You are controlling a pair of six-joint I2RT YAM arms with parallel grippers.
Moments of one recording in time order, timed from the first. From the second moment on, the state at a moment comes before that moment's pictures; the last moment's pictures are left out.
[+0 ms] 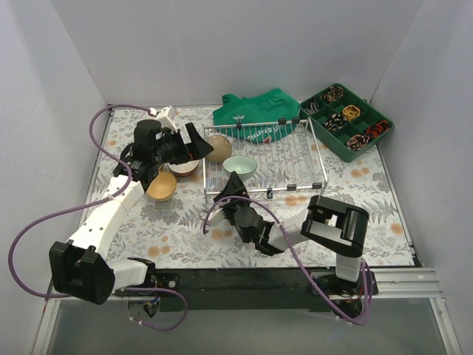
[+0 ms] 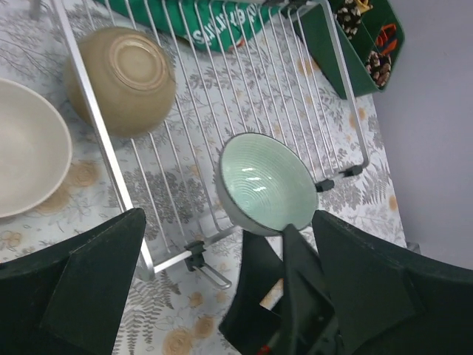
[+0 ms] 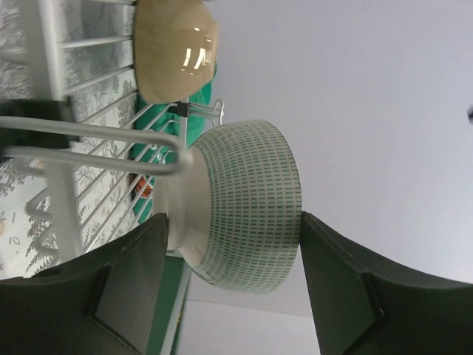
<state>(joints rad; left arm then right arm) -0.26 1.22 1.07 -0.28 0.34 -0.52 1.23 1.80 0.69 1.05 0.76 -1.59</state>
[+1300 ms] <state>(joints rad) -0.47 1.52 1.12 -0.38 0.30 -0.67 1.30 1.90 0.69 1.17 0.83 -1.87</state>
